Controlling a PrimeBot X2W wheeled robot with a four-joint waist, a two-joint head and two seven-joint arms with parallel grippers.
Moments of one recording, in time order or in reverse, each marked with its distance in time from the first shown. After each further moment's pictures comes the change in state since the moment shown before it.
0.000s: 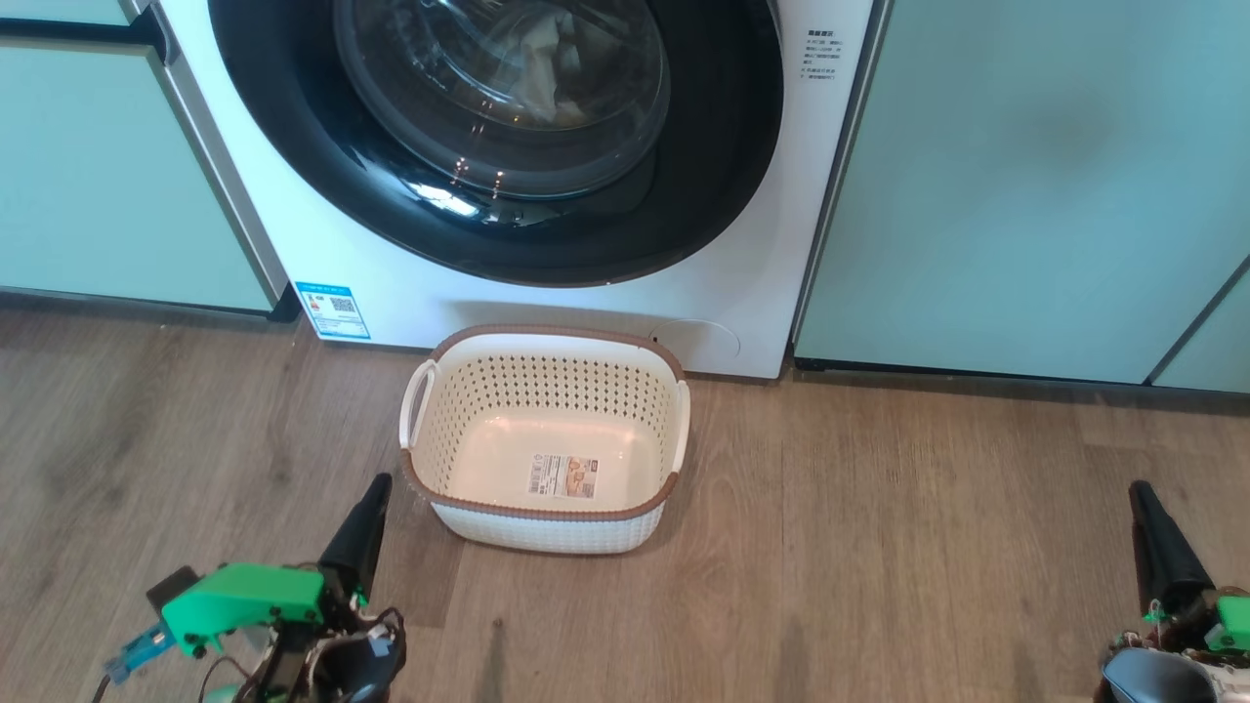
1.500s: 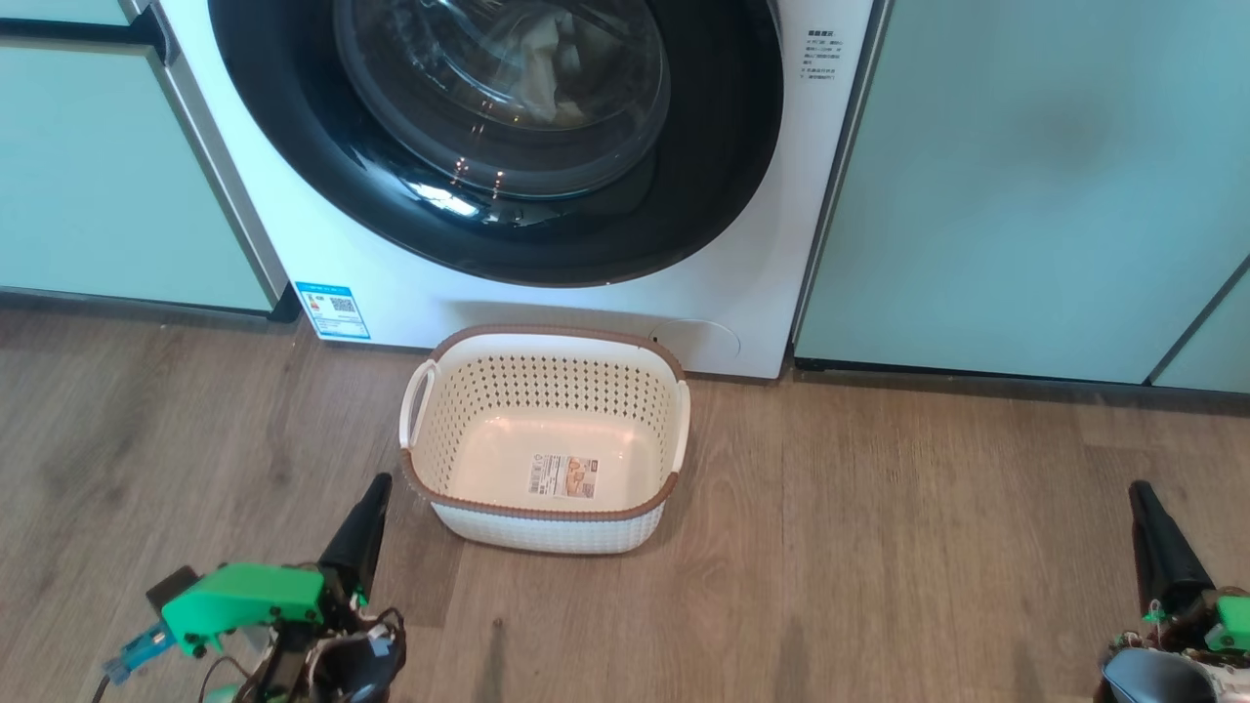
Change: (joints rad) left arm 0.000 0.000 0.000 0.000 0.002 0.000 0.000; right arm 0.000 0.000 0.000 0.000 0.000 0.000 0.000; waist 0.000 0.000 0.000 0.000
